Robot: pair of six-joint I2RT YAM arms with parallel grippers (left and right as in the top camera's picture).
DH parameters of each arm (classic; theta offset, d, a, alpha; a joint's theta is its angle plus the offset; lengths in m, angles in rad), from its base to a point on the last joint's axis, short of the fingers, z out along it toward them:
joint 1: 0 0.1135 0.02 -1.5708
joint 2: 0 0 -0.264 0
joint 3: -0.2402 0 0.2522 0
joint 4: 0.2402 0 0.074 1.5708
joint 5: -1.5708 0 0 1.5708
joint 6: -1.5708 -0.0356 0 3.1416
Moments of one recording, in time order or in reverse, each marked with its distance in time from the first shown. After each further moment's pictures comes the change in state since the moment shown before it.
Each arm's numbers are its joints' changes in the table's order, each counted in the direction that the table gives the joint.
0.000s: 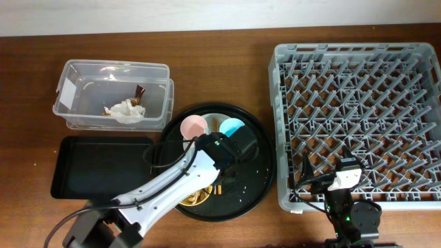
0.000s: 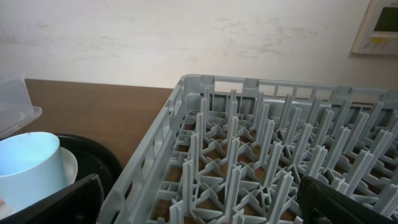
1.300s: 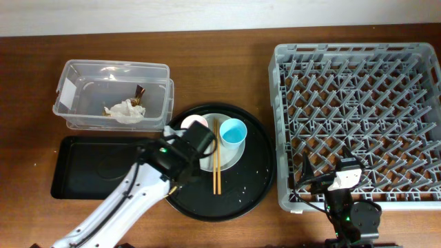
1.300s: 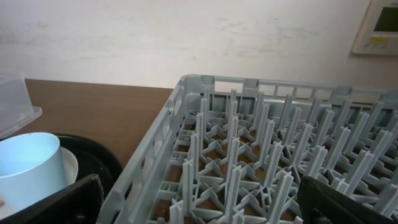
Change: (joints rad) left arm 0.205 -0.305 0.131 0.048 0.014 -0.136; right arm 0.000 0.000 0.000 0.000 0.000 0.000
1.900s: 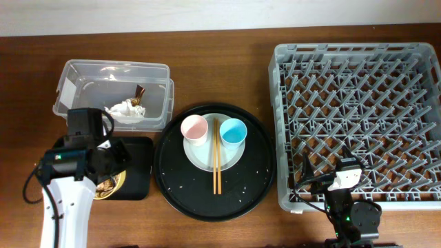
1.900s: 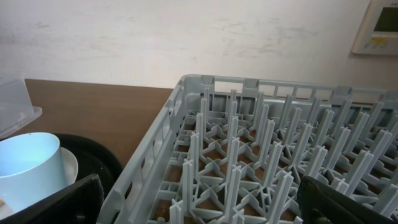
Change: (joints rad) left arm 0.735 -0.181 0.000 0.017 -0.213 -0.335; right arm 0.000 0.000 0.000 0.000 0.000 0.000
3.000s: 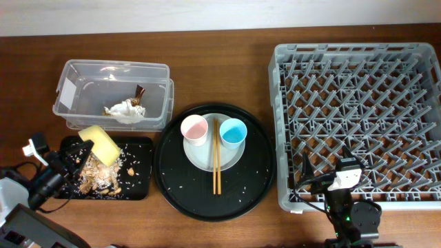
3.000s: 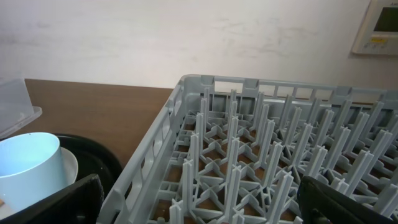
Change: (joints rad) left arm 0.806 0.429 0.136 -0.098 -1.424 -0.800; right arm 0.000 0.000 0.000 0.000 0.000 0.000
